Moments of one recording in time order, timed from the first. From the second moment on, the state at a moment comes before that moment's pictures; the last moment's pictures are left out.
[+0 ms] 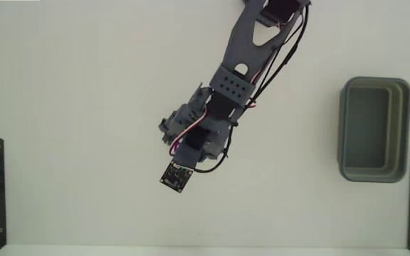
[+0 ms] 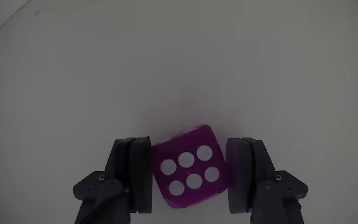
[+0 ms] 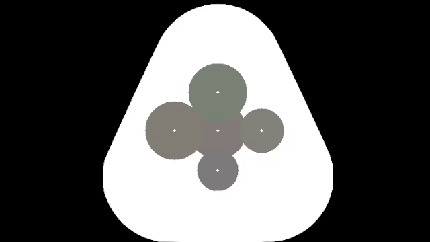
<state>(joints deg) 28.3 88.7 99.9 47.0 -0.3</state>
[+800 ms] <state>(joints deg) 28.5 86.9 73.4 72.0 -0.2</state>
